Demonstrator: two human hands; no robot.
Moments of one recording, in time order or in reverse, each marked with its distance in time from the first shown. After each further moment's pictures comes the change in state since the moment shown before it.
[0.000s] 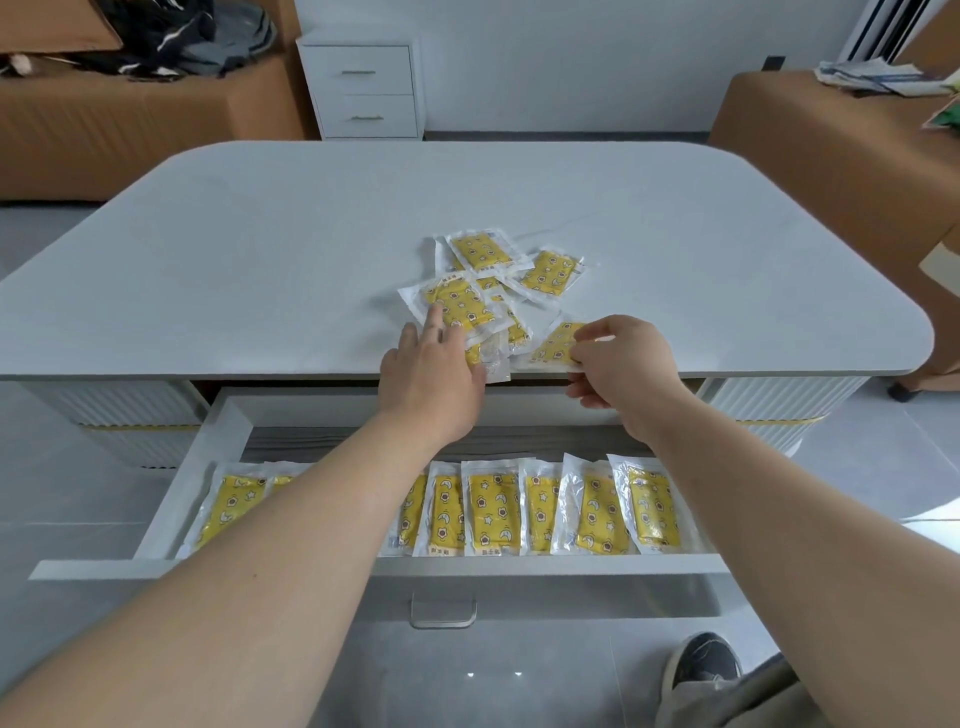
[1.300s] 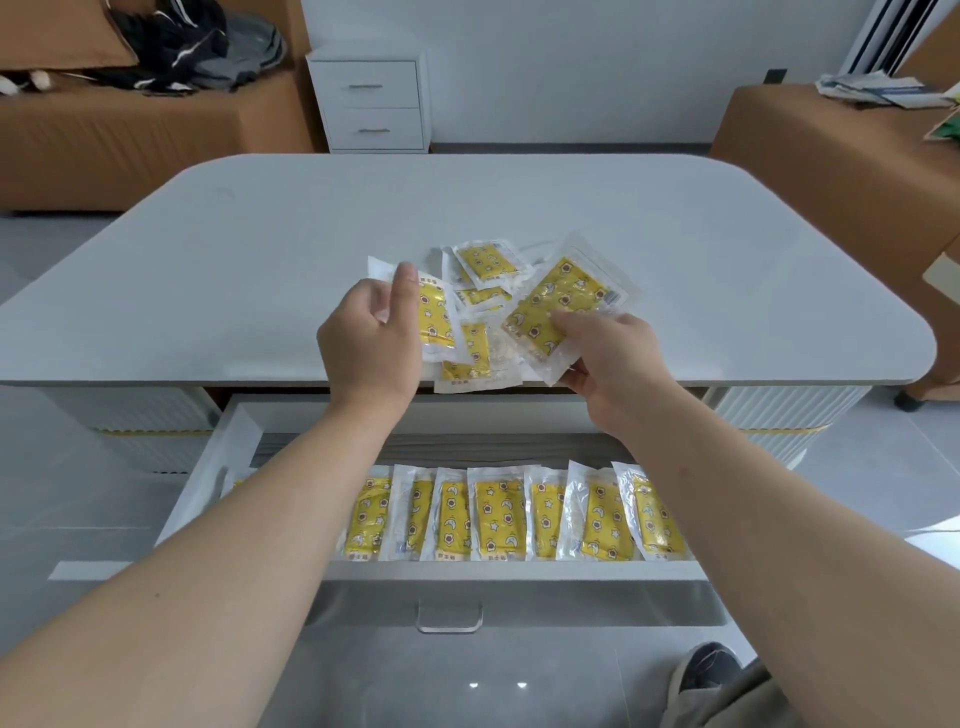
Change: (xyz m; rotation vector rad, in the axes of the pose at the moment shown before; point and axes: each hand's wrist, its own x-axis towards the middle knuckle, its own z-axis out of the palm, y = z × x) left_hand -0.007 -0.023 -0.044 -0.849 0.561 -0.288; right_hand -0.012 -0.025 0.016 0.570 -0.041 0.082
